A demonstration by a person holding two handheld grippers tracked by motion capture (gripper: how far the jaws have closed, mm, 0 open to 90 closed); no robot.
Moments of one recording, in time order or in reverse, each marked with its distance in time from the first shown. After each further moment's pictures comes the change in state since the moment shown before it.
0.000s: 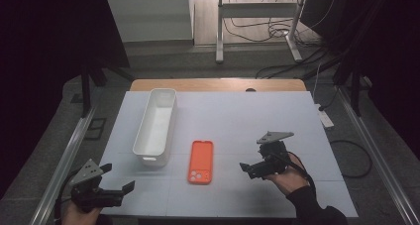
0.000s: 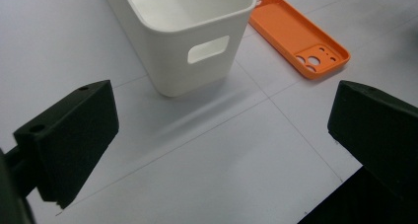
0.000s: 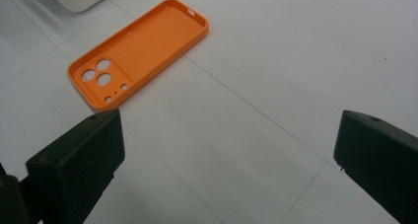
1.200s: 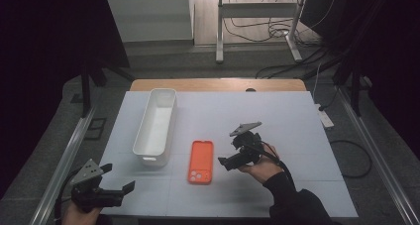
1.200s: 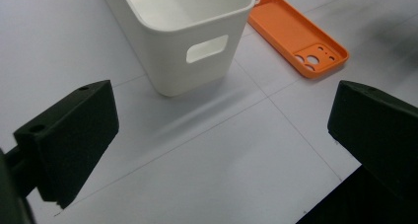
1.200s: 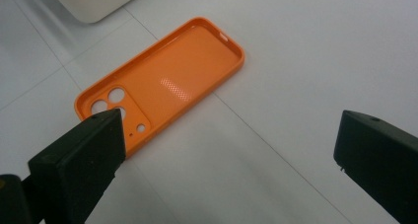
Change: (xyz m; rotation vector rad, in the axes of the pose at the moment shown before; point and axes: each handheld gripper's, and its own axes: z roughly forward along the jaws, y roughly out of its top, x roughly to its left) left arm 0.000 0.000 0.000 0.003 -0.006 0.000; right arm 0.025 0.042 0.051 0.060 0.037 -0.063
